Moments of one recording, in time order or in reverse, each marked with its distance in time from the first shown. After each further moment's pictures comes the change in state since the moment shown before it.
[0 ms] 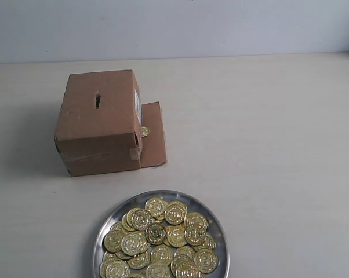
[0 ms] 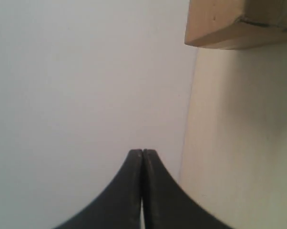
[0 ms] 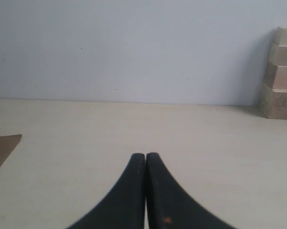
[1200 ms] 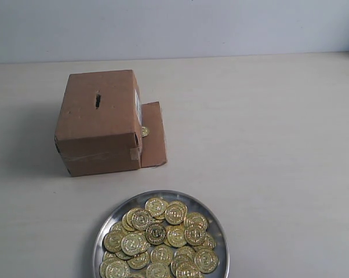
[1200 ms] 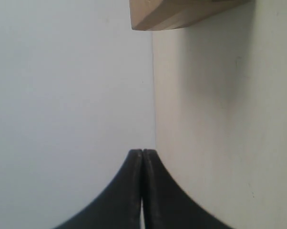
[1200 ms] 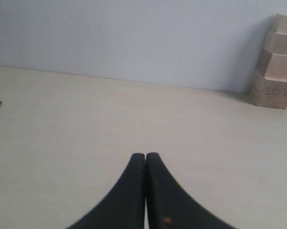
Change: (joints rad) left arm 0.000 0.000 0.000 0.122 0.159 -0.007; right arm 0.000 0.000 0.088 -0.100 -0.031 0.000
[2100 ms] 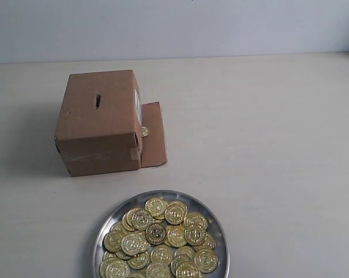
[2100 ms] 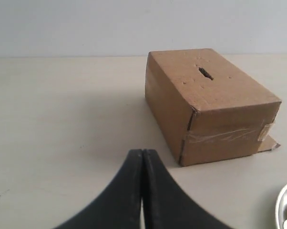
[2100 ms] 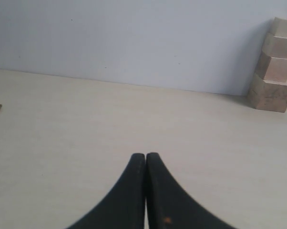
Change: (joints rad) left arm 0.000 0.000 0.000 -0.205 -0.001 -1.440; right arm 0.000 0.000 0.000 0.000 -0.010 0.000
